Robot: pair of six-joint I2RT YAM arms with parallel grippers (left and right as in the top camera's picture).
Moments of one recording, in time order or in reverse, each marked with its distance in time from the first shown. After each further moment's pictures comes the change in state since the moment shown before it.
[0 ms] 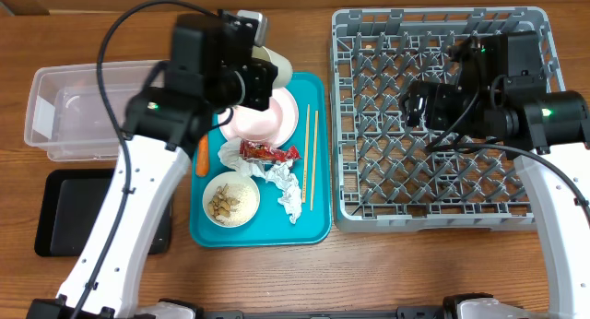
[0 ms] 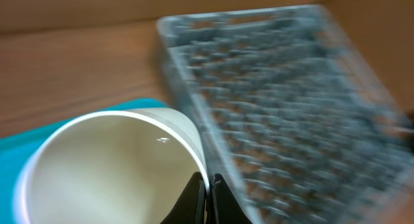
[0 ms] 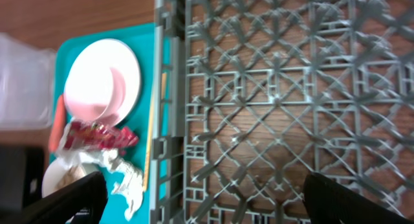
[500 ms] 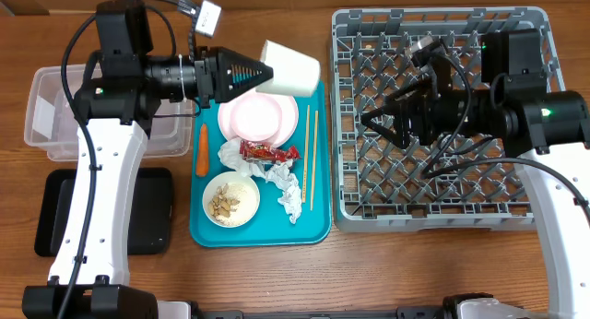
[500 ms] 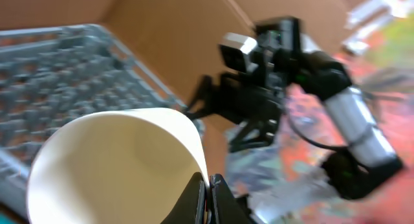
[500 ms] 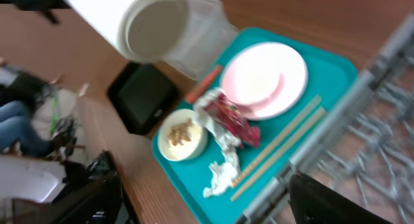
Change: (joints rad) left arm 0.254 0.060 0.000 0.117 1.037 -0.001; right arm 0.001 0.003 0.000 0.055 -0.635 -0.455
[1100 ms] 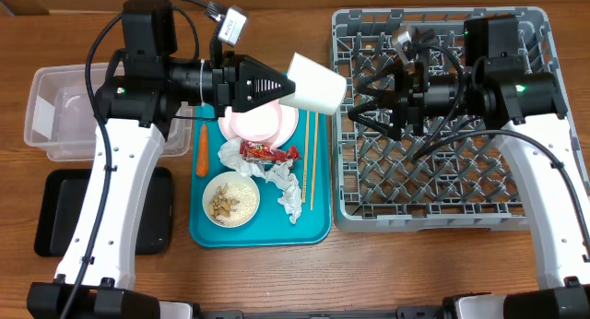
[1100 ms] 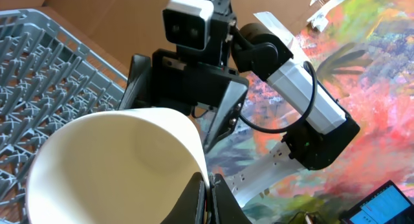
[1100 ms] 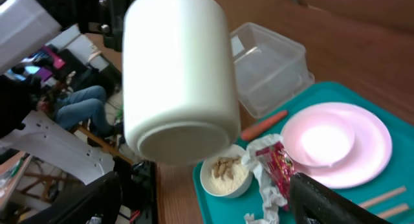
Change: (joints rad) left arm -0.088 0.000 0.000 0.022 0.076 0.000; right arm 0.013 0.120 0.000 0.143 -0.360 -0.153
